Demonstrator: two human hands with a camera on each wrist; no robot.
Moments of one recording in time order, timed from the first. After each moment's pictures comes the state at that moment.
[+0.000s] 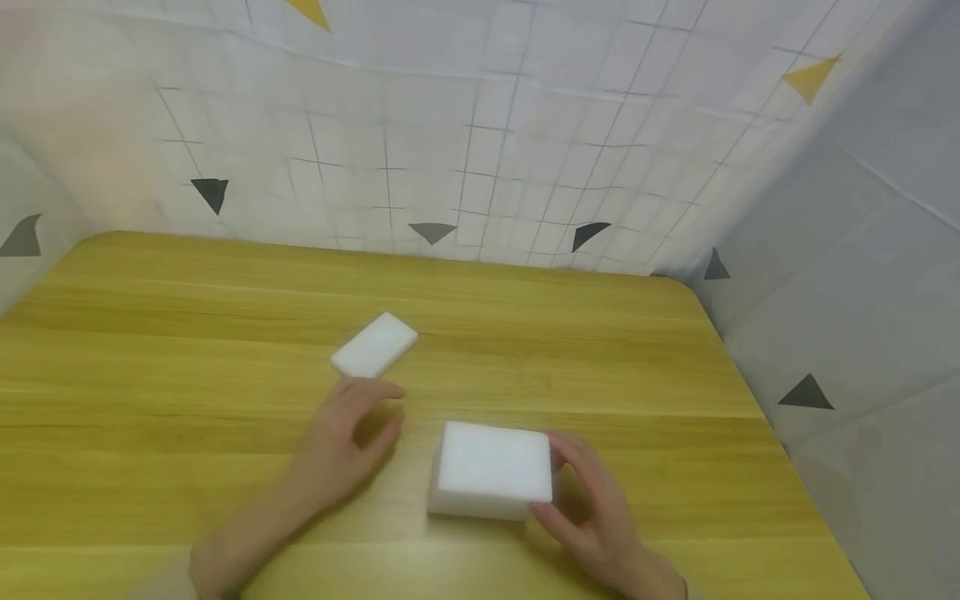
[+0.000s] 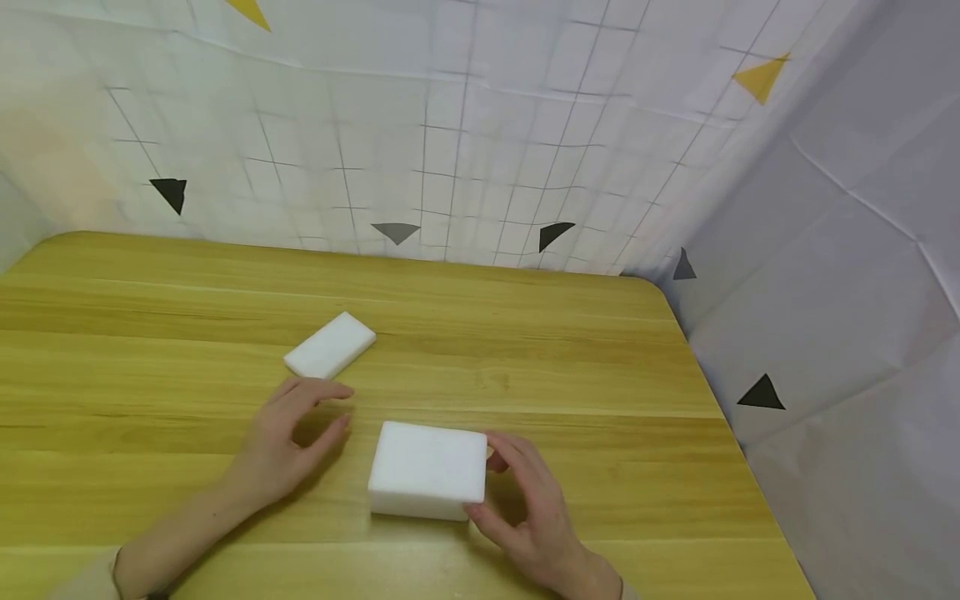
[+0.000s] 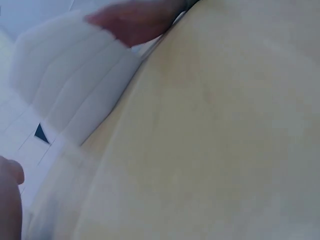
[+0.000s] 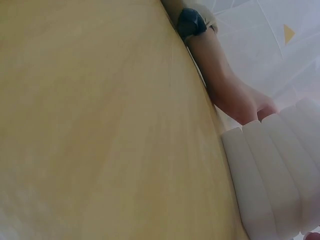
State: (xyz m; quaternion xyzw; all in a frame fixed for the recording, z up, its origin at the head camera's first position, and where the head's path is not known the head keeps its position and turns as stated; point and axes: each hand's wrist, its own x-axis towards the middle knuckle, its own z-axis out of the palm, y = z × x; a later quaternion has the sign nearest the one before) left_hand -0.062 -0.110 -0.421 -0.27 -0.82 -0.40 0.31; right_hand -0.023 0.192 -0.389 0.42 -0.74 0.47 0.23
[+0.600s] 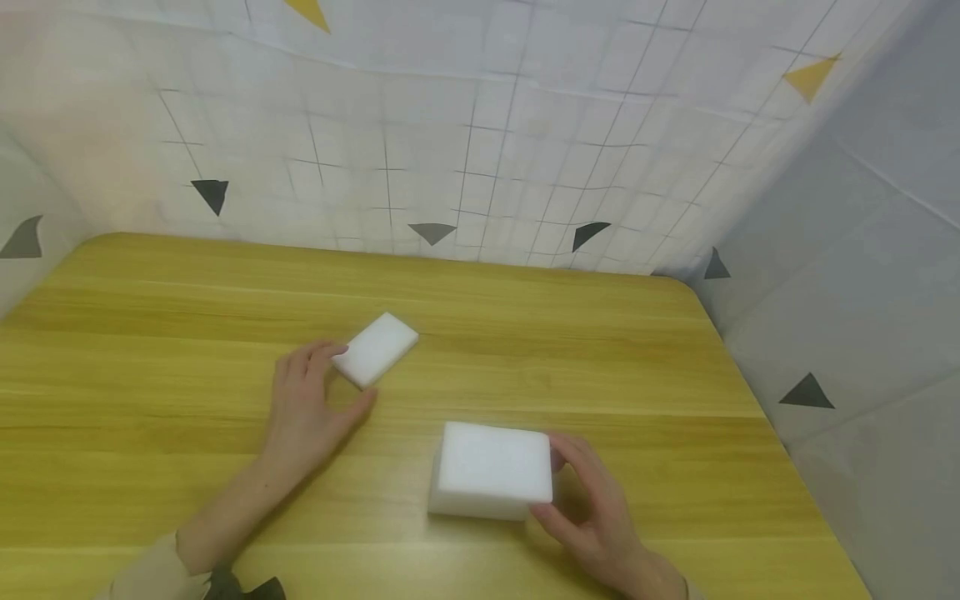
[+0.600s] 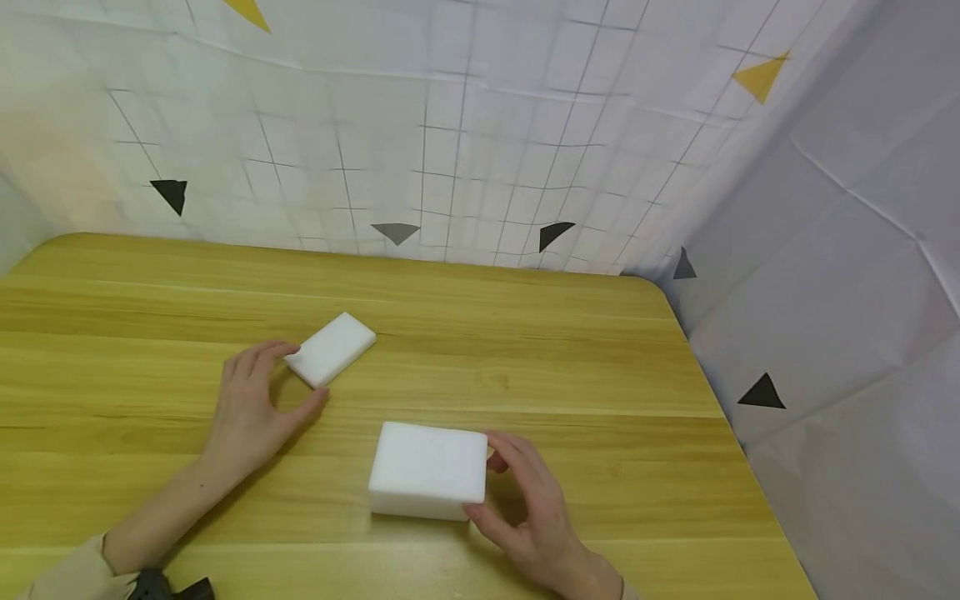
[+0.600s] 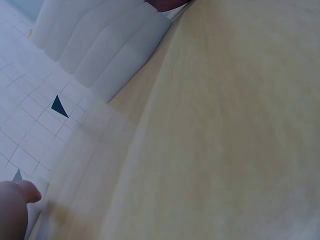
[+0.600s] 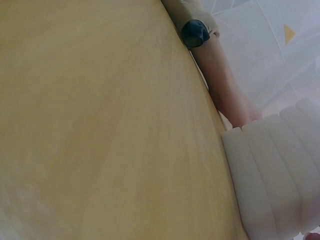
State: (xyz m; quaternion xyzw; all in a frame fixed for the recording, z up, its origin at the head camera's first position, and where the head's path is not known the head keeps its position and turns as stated) left_hand -0.080 -0.143 -0.425 -0.07 -0.90 -0.33 0.28; right_hand -0.024 0.192 -0.390 0.42 -0.74 0.46 0.24
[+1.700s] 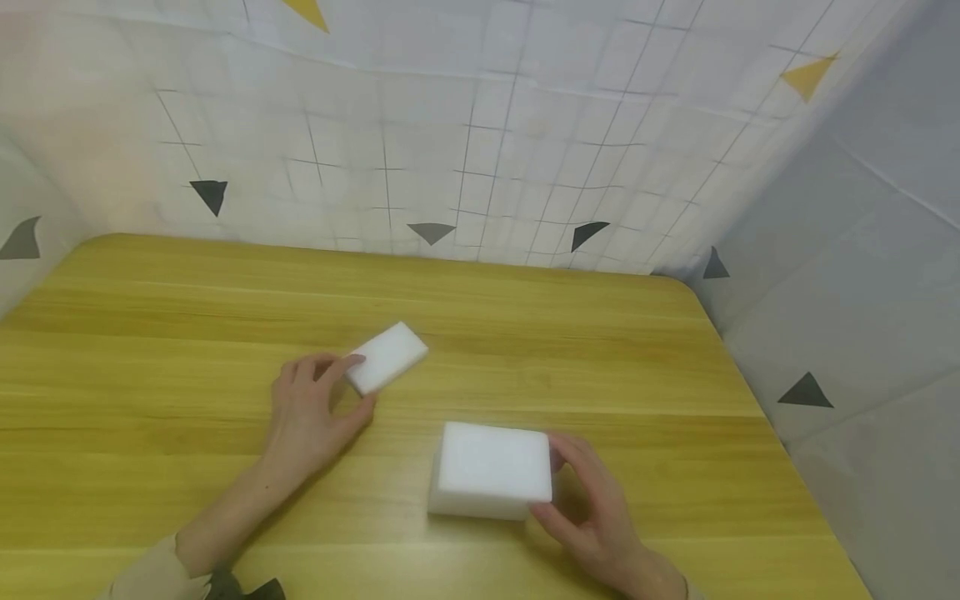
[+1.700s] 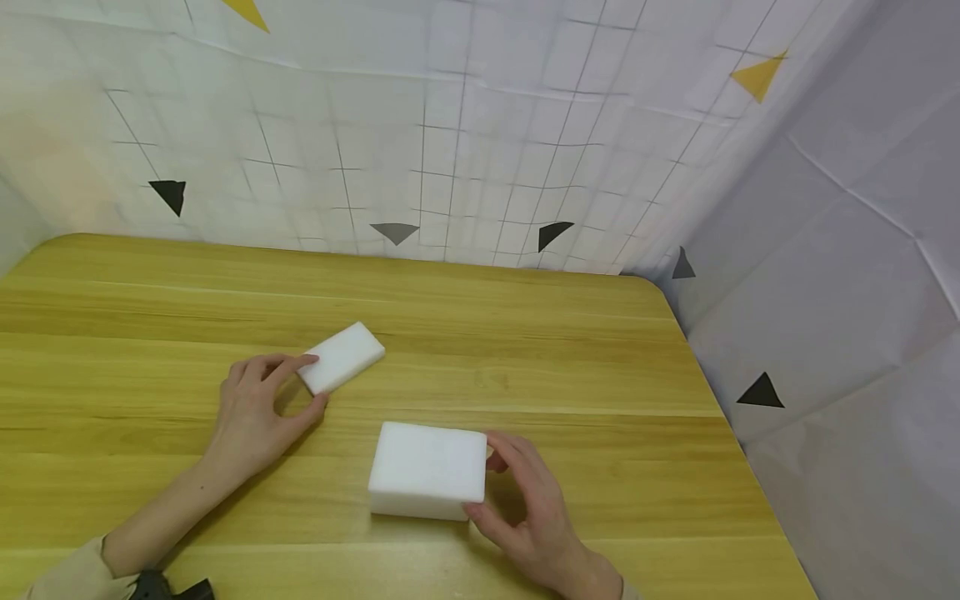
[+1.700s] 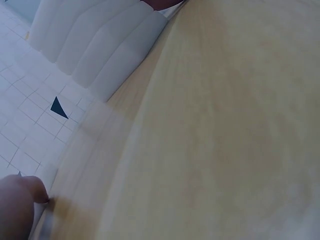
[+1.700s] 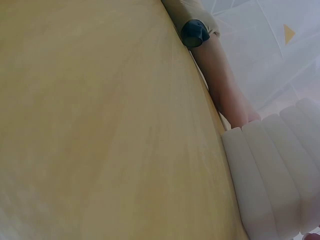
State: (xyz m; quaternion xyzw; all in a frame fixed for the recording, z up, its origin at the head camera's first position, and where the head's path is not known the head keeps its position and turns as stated) left_hand -0.078 -0.141 -0.428 -0.07 -0.92 -0.29 0.25; right_hand -0.025 0.192 -0.390 0.43 -0.74 0.46 0.25
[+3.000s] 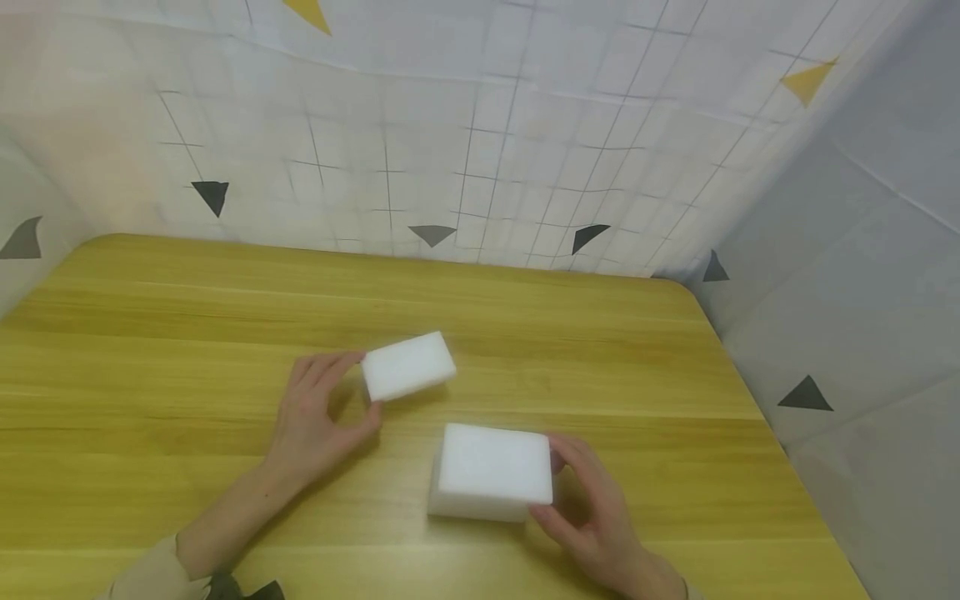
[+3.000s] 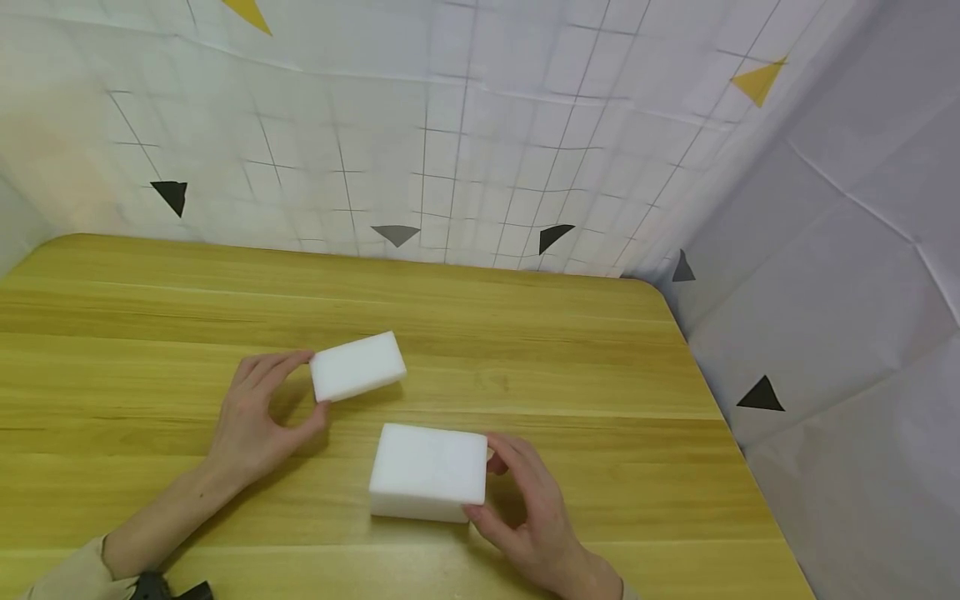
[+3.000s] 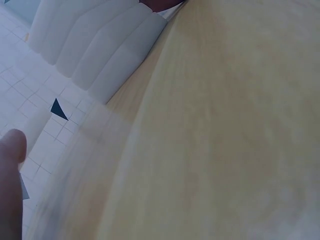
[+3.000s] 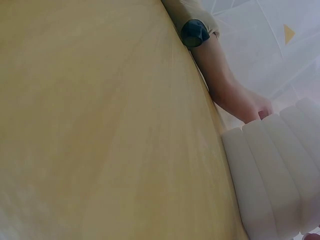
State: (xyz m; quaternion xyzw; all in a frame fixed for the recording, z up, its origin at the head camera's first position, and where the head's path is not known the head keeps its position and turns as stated) left_hand -0.077 -0.138 -0.422 -0.16 -0.86 -0.36 0.32; right_hand -0.026 0.190 -0.389 0.44 -0.73 0.46 0.26
